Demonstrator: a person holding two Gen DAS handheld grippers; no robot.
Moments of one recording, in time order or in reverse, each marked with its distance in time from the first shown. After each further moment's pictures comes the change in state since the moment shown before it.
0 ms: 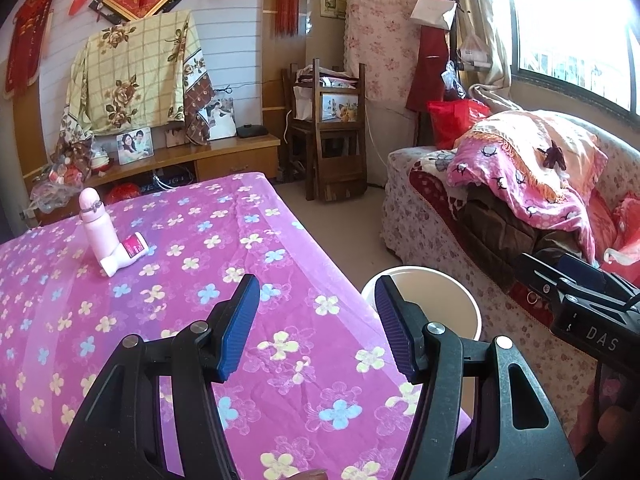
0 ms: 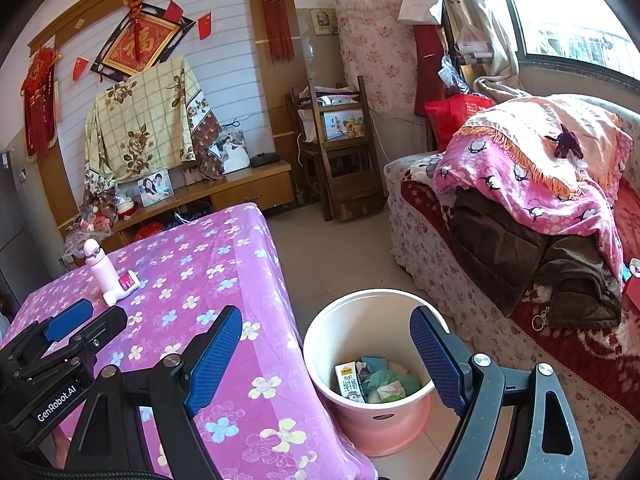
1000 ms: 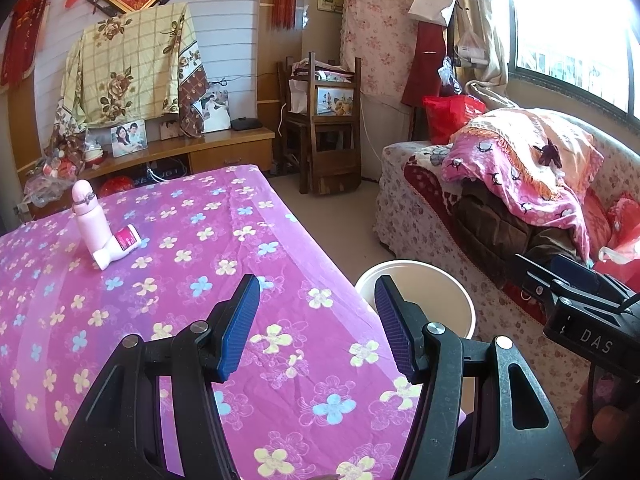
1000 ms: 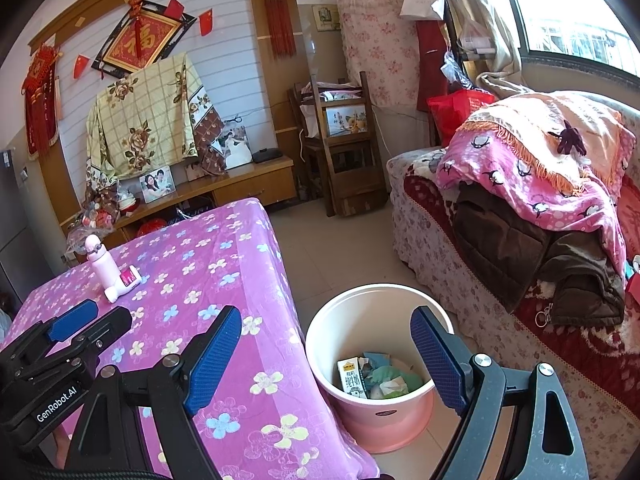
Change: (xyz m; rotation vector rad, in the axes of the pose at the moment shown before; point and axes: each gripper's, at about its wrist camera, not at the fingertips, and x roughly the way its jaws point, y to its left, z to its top) left arm 0.004 0.003 -0.004 -0.008 0.020 -0.025; right arm 0.002 0.003 -0.004 -0.004 0.013 0.008
